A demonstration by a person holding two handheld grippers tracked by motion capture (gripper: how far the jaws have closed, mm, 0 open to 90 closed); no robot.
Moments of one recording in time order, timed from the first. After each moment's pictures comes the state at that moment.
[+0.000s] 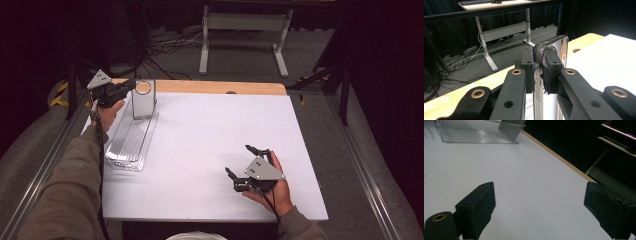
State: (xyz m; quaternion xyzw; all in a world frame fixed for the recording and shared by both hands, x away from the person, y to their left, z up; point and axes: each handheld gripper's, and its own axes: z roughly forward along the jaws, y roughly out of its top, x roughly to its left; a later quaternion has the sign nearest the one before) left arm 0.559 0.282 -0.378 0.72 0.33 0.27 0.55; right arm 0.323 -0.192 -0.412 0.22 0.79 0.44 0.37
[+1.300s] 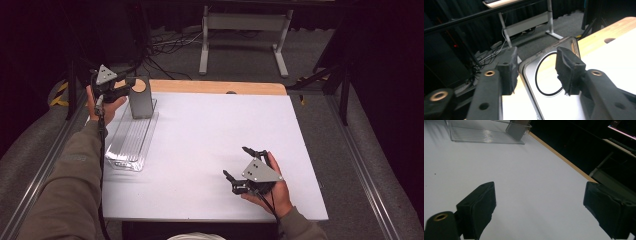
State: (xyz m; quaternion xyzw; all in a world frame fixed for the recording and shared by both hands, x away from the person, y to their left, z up) left arm 0.569 0.276 -0.368 0.72 0.36 0.35 0.48; right arm 0.319 -0.187 -0.410 0.21 0.80 0.44 0.36
